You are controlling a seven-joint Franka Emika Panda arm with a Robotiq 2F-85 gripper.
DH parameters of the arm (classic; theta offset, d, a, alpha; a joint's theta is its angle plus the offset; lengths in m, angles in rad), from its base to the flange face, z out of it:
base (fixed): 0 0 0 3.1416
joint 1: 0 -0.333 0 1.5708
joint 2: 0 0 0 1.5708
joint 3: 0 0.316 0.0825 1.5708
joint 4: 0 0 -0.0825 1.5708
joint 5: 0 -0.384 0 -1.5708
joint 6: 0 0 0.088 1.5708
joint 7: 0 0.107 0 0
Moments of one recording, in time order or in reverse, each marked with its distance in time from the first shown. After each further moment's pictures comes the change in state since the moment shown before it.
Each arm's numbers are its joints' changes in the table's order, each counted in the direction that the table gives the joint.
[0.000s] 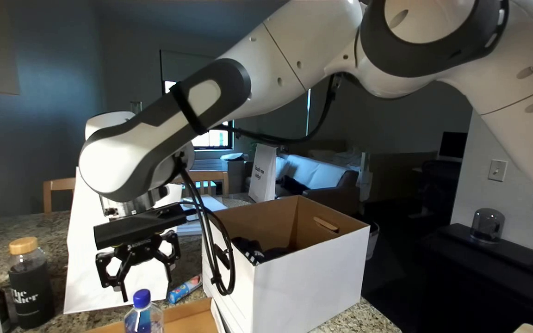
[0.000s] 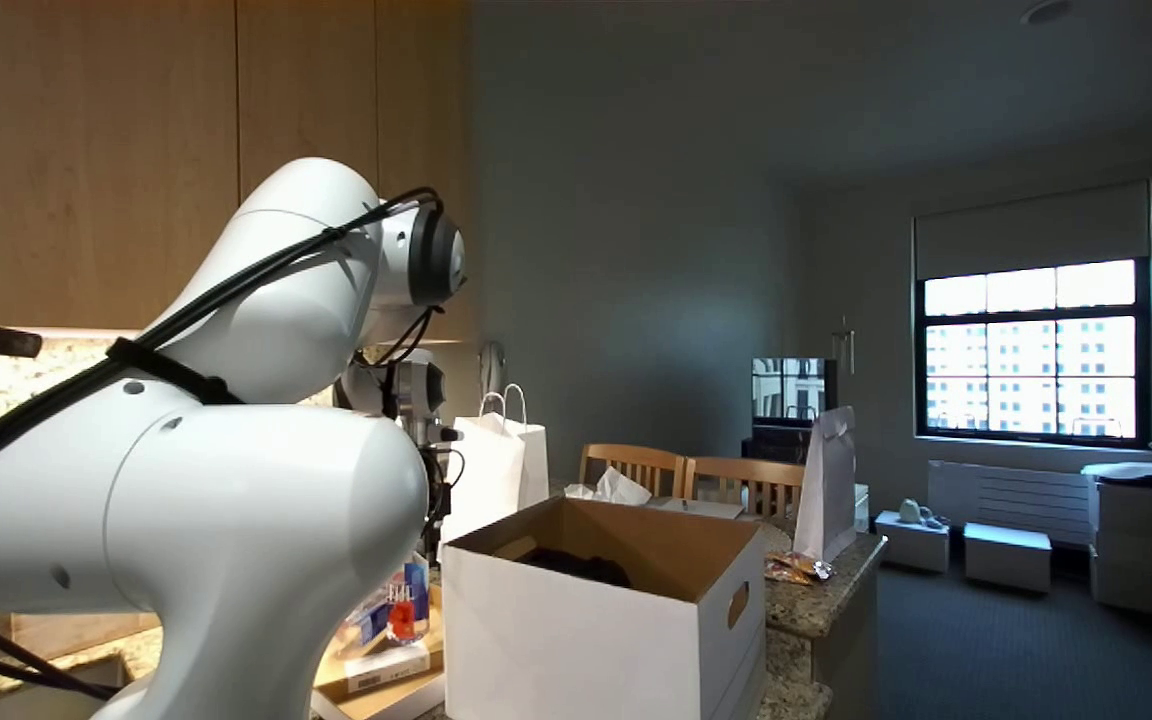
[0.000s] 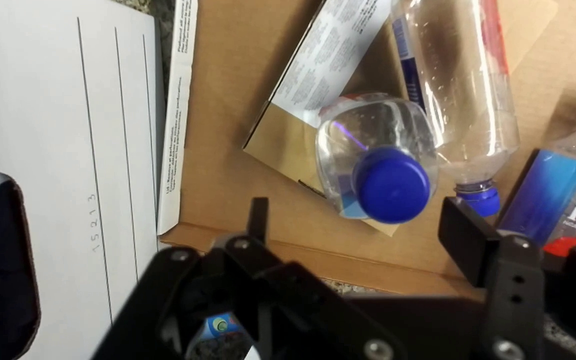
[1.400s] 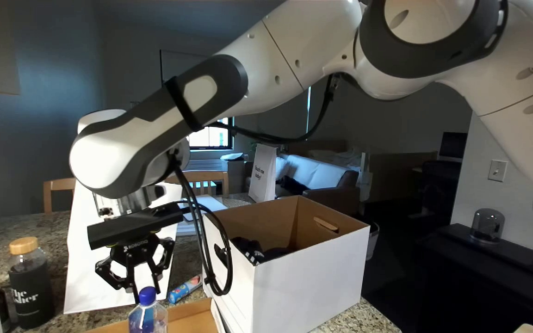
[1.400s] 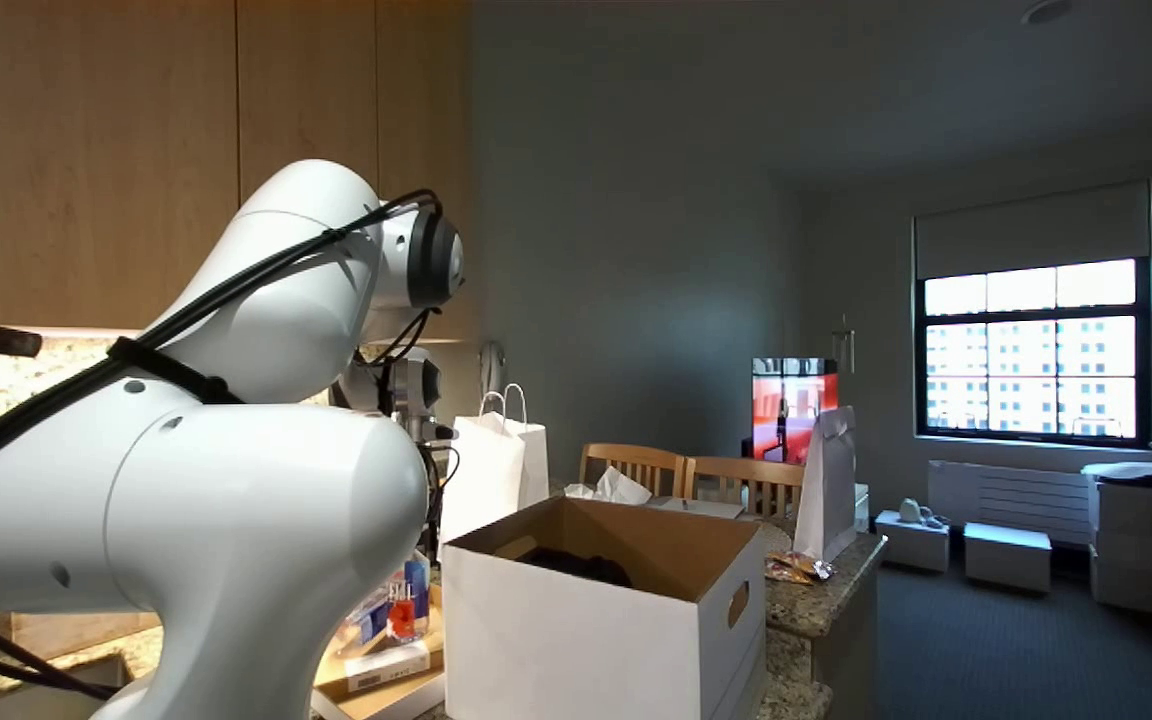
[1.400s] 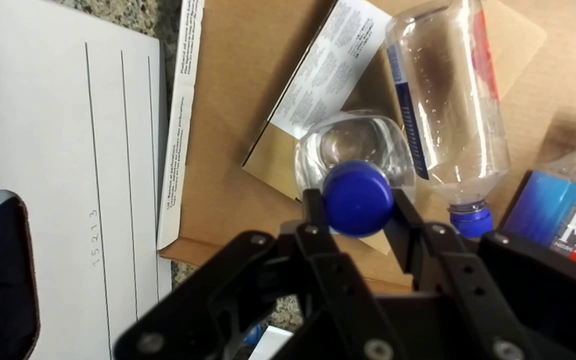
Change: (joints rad) arm -0.003 0.007 0.015 0.027 -0.009 -0.060 0.000
